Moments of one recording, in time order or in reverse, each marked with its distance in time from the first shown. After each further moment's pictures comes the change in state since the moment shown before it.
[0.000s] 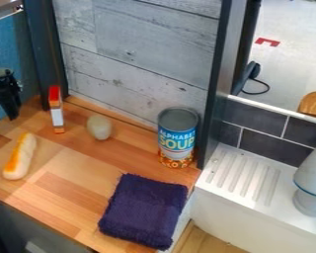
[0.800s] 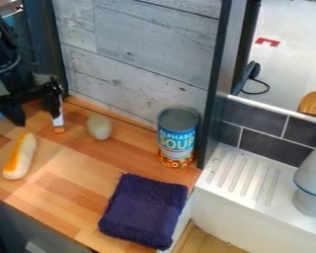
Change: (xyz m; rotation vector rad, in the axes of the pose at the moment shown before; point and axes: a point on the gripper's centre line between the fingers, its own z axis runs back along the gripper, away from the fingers) arm 0.037 -0.039 -0.051 -0.032 -0.053 0.088
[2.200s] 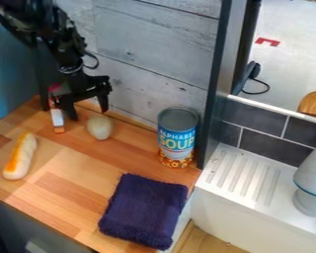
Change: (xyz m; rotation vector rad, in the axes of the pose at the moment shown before) arm 0.043 -0.065 -0.067 0.044 0.038 0.124
